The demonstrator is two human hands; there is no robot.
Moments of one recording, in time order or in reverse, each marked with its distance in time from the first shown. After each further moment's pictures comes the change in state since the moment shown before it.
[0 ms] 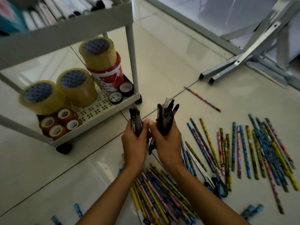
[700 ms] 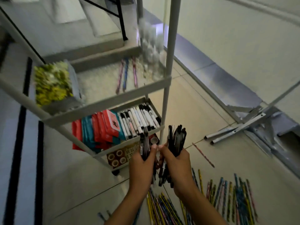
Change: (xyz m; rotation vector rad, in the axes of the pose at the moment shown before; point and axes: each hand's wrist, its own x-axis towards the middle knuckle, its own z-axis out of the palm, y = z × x) left_hand -0.016 0.333 -0.079 0.022 0.097 -0.204; right_hand 0.016 -0.347 0.000 0.153 -0.253 0.321
